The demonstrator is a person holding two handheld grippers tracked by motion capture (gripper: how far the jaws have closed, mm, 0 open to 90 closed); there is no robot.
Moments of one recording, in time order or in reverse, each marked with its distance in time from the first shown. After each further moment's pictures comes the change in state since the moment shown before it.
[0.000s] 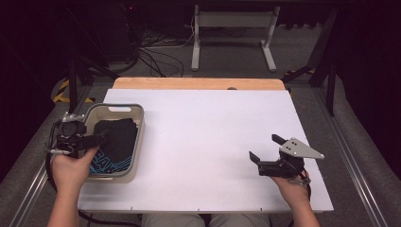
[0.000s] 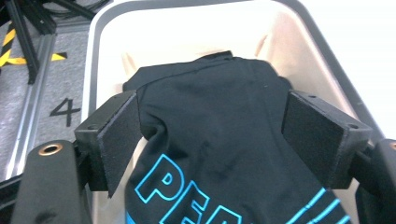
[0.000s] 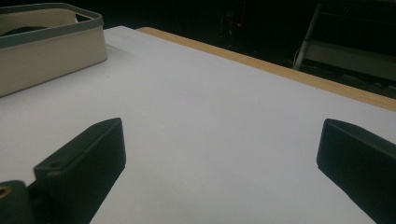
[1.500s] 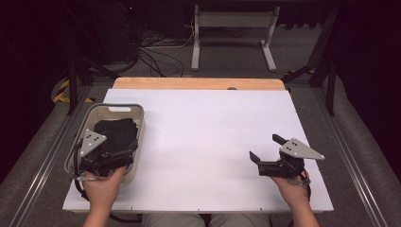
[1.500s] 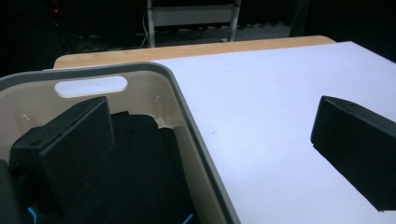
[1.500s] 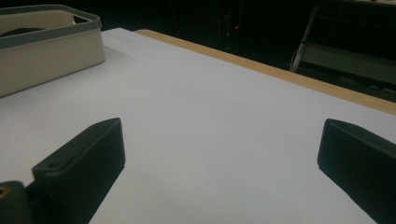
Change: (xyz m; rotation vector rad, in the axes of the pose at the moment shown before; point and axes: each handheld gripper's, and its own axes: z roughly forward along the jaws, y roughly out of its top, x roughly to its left) left arm -0.088 -0.035 -0.018 -0.345 -0.162 0.065; right arm 0.000 -0.001 0.000 -0.011 -0.008 -0.005
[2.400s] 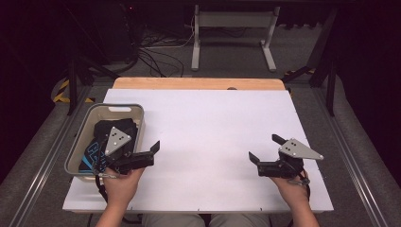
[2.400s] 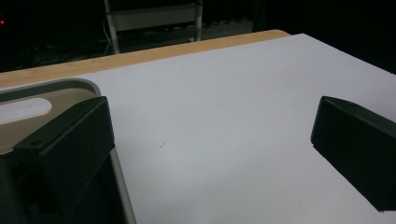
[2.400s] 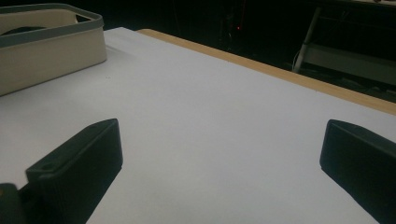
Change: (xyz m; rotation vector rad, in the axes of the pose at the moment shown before) left arm -0.040 0.004 0.024 0.000 -0.122 0.060; right arm 0.000 -0.001 0.002 -0.003 0.006 -0.005
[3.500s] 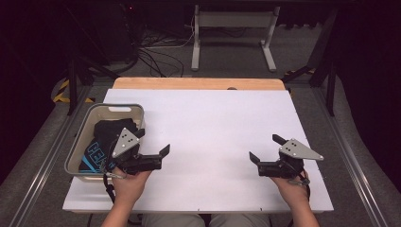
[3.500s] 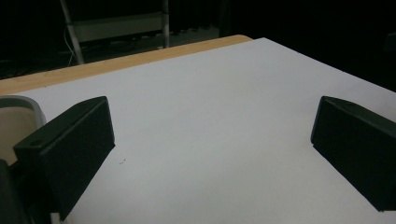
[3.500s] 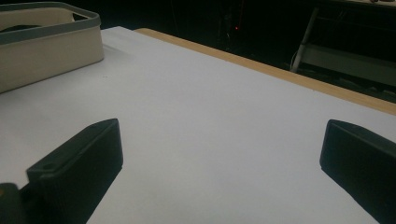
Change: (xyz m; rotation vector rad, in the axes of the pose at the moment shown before) left arm -0.010 -0.004 0.011 -0.038 -0.133 0.034; right arm -0.001 -0.002 0.000 0.000 -0.009 -0.004
